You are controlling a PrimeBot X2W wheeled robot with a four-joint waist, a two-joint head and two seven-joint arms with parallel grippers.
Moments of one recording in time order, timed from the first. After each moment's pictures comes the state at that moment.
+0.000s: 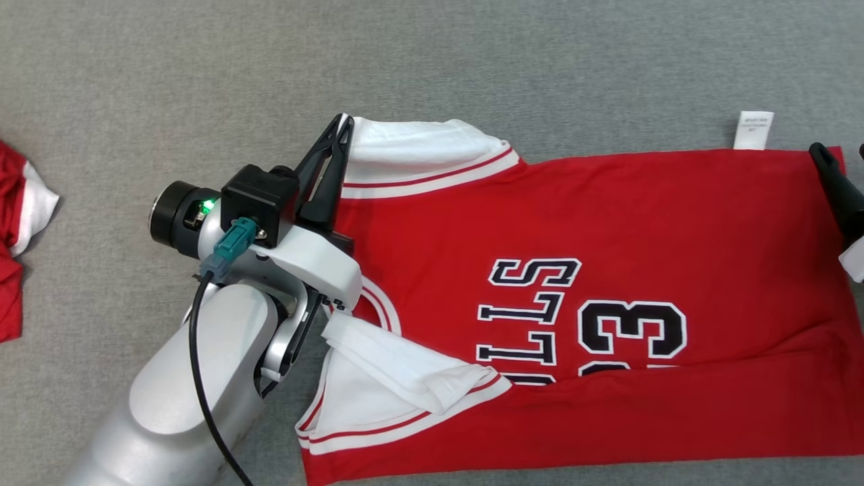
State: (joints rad) left arm -0.66 0.29 -0.67 0.24 -0.49 0.22 -0.14; right arm -0.61 -0.59 0.34 0.53 0.86 0.13 0.05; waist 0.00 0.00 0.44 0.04
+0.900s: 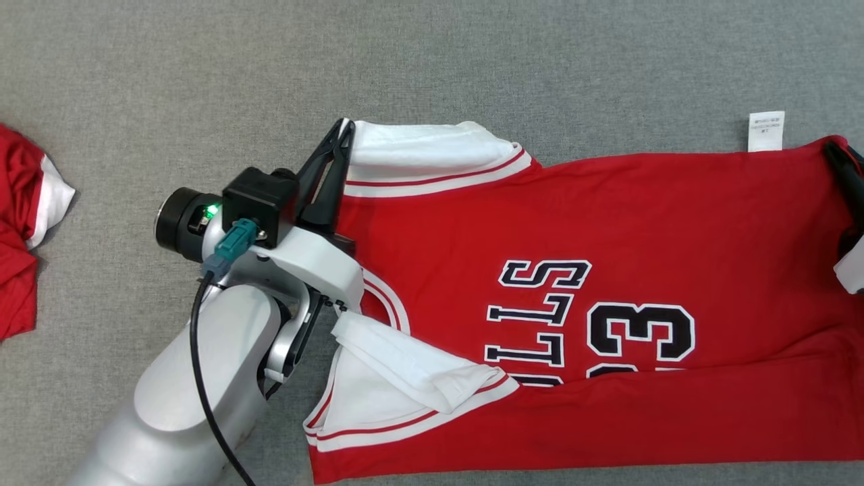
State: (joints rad) left arm -0.66 0.28 -0.68 0.27 -0.52 0.22 -0.16; right arm -0.75 -0.71 0.72 0.63 0.93 0.13 -0.18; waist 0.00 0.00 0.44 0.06
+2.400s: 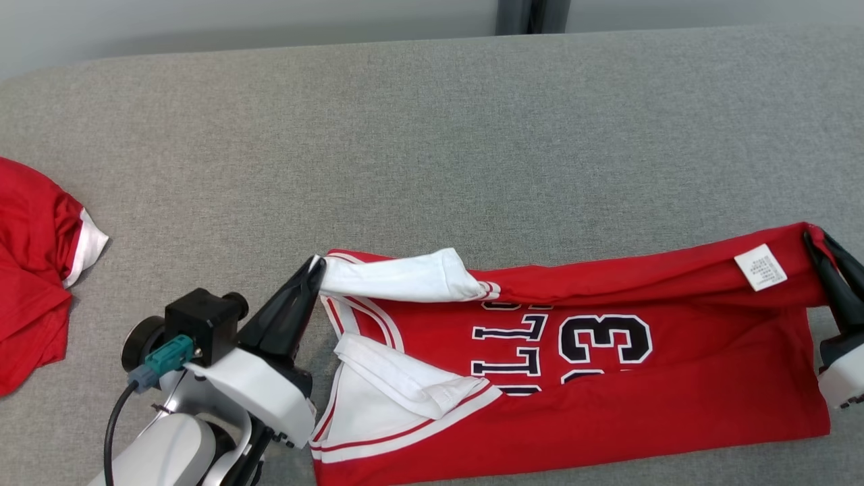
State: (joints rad) left arm -0.33 0.50 -0.66 -0.05 -0.69 0.19 -0.06; right arm -0.28 -0.61 0.27 0.32 0.37 0.13 -0.26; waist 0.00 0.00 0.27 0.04
